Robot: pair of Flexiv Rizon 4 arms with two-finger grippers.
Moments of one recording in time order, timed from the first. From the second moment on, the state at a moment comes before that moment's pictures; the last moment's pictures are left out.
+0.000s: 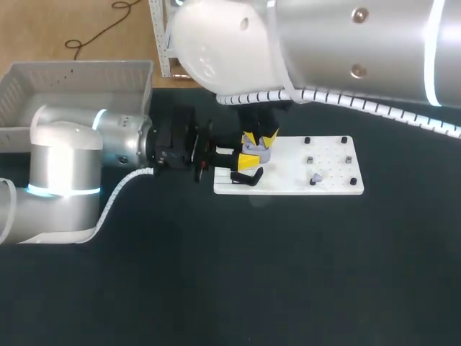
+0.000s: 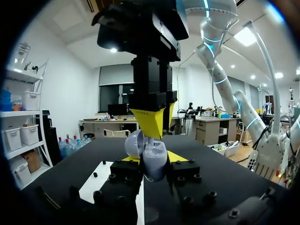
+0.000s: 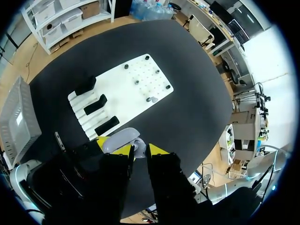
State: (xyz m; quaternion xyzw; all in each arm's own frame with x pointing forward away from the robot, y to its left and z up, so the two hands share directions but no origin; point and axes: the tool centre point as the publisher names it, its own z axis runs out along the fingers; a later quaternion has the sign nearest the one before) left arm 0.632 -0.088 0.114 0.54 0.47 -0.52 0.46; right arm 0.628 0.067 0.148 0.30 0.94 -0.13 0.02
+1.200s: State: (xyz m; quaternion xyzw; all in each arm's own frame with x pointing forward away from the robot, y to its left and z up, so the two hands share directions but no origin) left arm 0.633 -0.088 0.114 0.55 0.47 -0.52 0.46; right arm 0.564 0.003 0.197 0.31 0.93 -0.11 0.16
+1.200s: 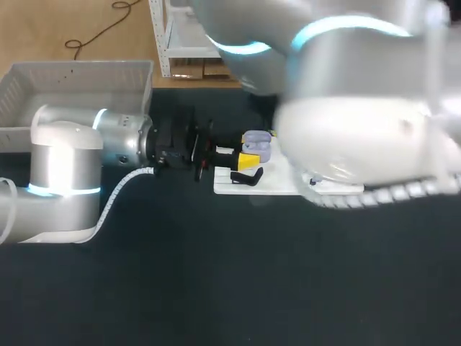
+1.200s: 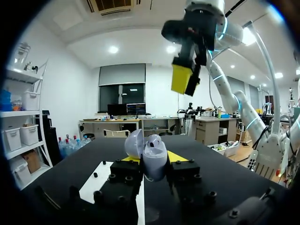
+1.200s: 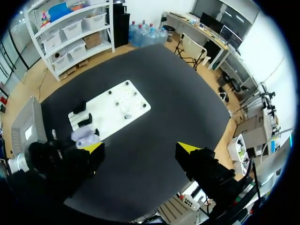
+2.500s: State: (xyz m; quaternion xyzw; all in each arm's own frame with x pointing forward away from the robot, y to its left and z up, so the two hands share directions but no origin) left arm 0.633 -0.088 0.114 0.55 0.47 -0.52 0.46; right arm 0.614 -0.047 0.100 0.18 0.97 0.03 0.12
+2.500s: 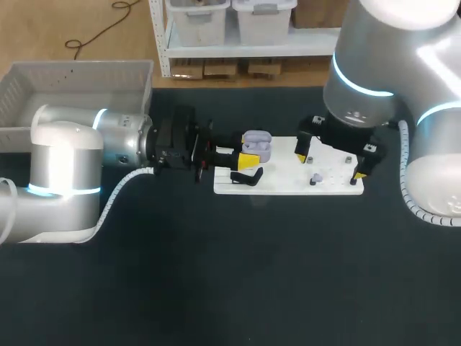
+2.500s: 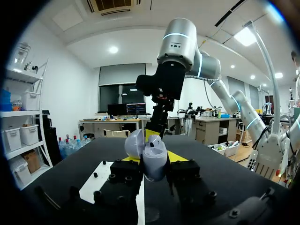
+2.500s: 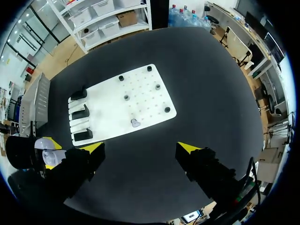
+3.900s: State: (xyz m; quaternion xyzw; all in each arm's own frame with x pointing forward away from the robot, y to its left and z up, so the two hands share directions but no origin) left arm 0.624 -0.046 0.116 0.53 0.49 -0.51 0.47; right arm 0.645 -0.052 0.059 0.06 0.99 0.06 0.09
